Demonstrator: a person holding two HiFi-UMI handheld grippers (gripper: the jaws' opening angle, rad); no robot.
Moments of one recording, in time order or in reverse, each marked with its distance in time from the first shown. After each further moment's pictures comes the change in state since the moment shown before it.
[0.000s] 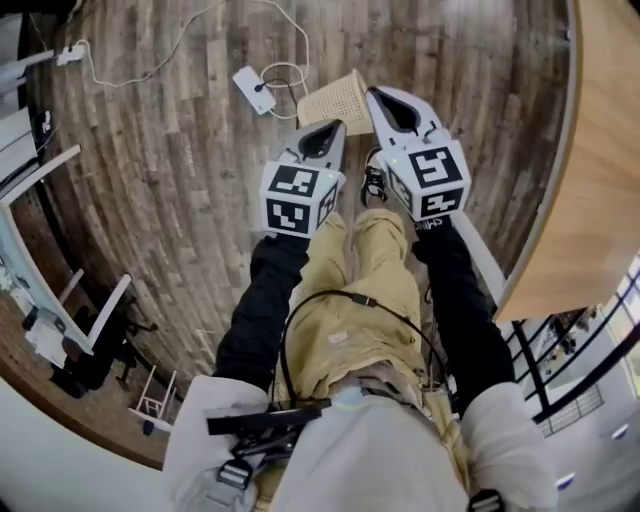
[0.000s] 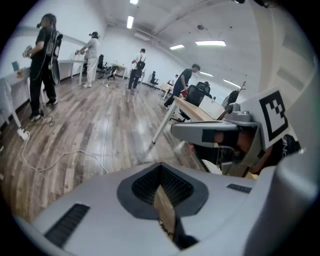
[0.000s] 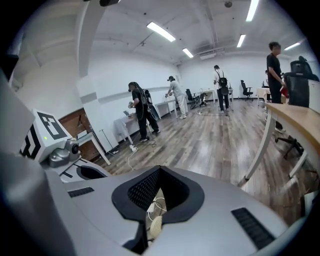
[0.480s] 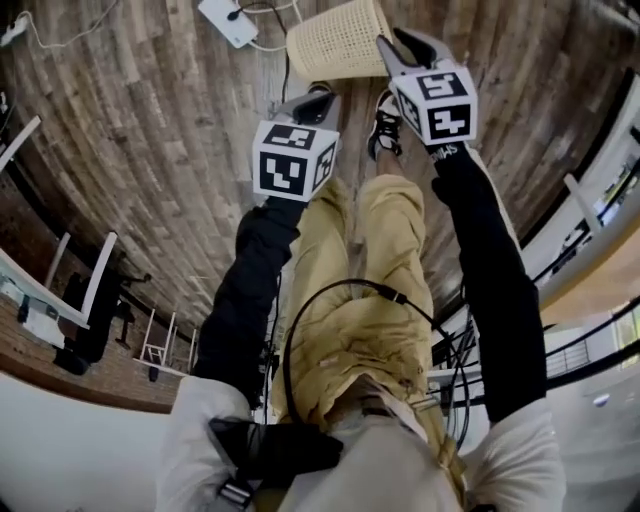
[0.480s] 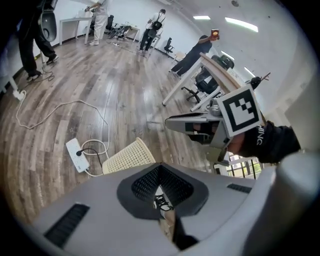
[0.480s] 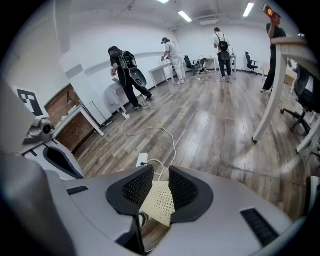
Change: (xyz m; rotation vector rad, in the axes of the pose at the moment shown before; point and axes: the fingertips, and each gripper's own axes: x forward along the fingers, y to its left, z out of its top) left arm 0.120 0.088 -0.209 -0.166 0.360 -0.001; right arm 0.149 -0.070 -0.263 0.044 0.351 -0.002
